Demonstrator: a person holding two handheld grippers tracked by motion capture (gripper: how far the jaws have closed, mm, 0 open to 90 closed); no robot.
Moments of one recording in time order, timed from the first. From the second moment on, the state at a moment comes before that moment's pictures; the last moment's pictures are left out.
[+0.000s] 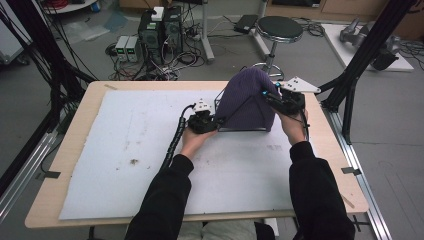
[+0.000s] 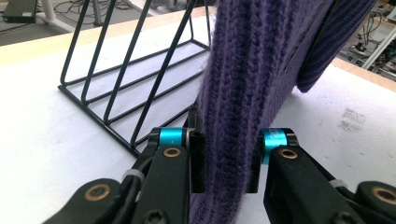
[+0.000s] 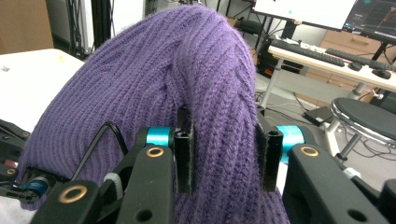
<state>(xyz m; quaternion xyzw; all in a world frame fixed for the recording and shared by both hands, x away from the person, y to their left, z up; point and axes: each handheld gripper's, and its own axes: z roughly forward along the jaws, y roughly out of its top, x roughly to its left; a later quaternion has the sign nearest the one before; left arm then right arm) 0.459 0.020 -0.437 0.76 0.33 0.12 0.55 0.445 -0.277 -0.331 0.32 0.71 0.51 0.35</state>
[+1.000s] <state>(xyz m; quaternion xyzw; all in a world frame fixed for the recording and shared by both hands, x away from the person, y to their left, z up) 0.433 0.031 -0.385 0.70 0.32 0.17 0.61 0.425 -0.297 -0.304 0.41 0.65 0.53 0.36</state>
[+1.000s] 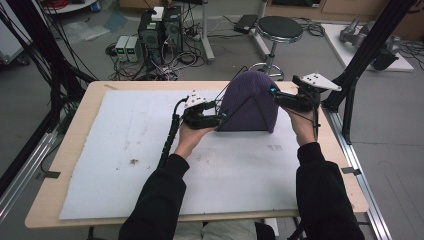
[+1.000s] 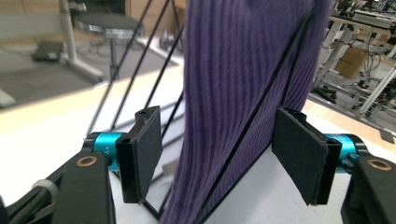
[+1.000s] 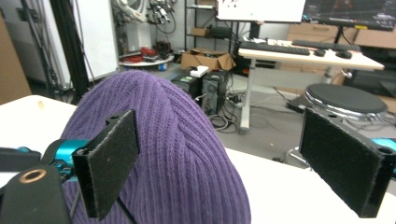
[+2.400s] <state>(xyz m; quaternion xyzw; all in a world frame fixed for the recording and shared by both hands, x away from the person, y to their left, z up) 0.360 0.157 -0.364 0.63 0.34 0.29 0.64 0.356 -0.288 -0.353 0.43 0.60 0.54 0.40</state>
